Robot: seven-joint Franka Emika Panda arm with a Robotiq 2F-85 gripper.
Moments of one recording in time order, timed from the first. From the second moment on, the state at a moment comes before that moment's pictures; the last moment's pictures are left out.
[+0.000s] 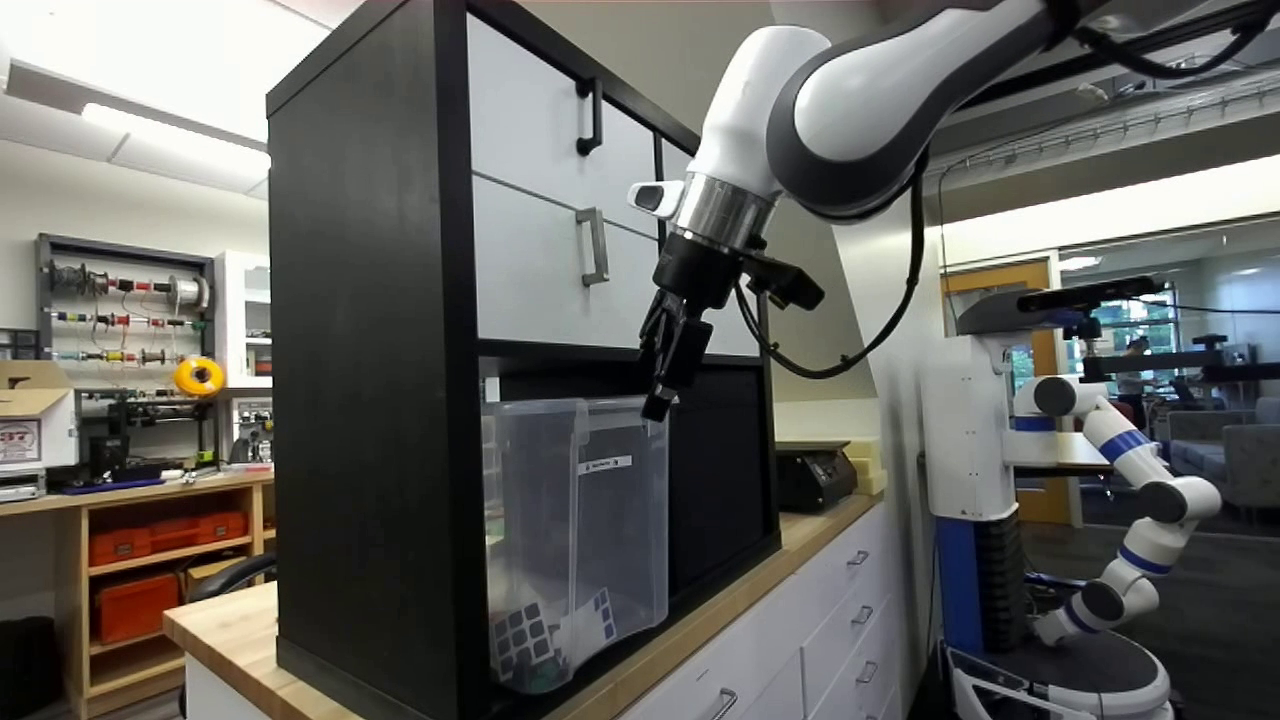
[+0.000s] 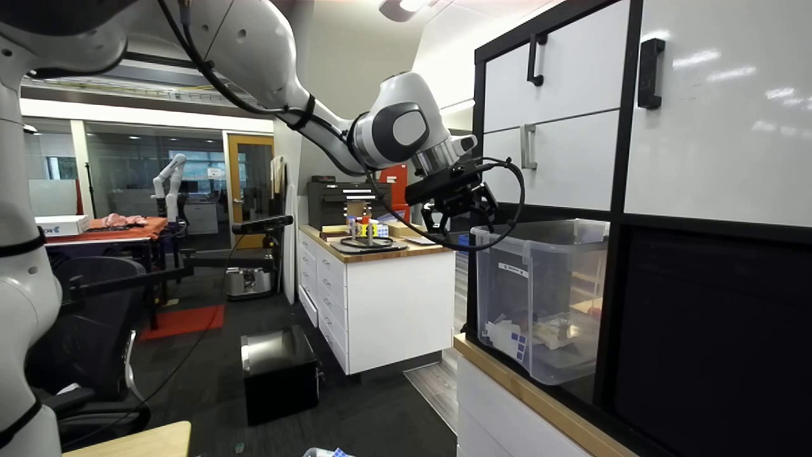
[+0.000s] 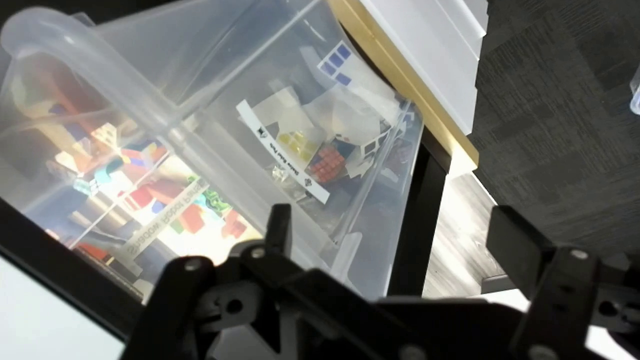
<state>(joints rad) 0.05 0.04 0.08 -1.99 -0.15 2.57 -0.58</state>
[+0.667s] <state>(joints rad) 0.05 0.10 0.09 -1.99 -0.12 2.74 -0.77</state>
